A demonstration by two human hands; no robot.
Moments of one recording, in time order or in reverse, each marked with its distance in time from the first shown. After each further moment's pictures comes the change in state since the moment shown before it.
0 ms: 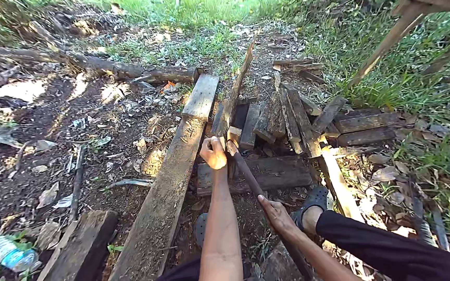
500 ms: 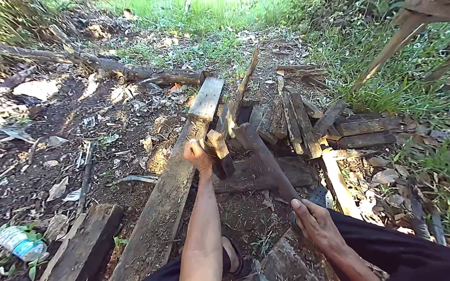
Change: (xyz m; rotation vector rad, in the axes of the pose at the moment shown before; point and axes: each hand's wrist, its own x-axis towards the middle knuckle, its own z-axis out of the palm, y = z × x) left_hand 0.039 -0.005 -0.049 -0.036 0.234 0.075; right_hand -0.101 -0.038 -0.056 -0.134 0.246 -0.383
